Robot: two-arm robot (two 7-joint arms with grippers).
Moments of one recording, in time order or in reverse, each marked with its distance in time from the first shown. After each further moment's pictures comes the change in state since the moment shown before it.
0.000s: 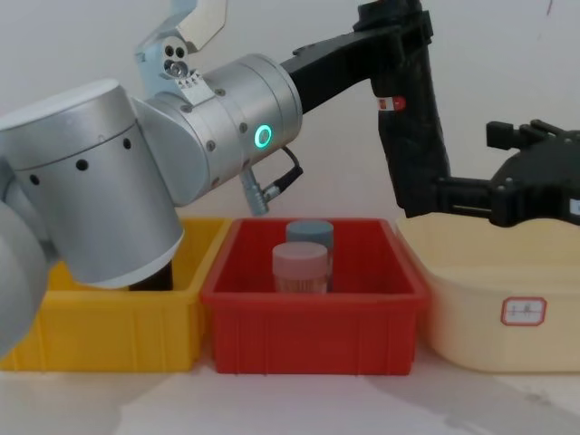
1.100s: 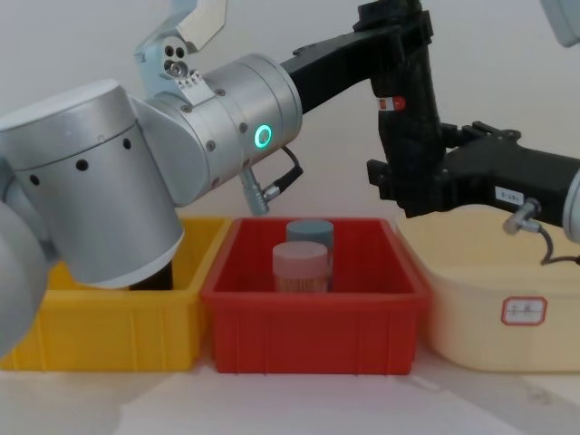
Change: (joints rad) left arm 0.000 0.000 0.000 0.000 -0.001 0.000 0.000; right arm 0.175 -0.118 -0.032 0.210 -0.034 0.000 0.045
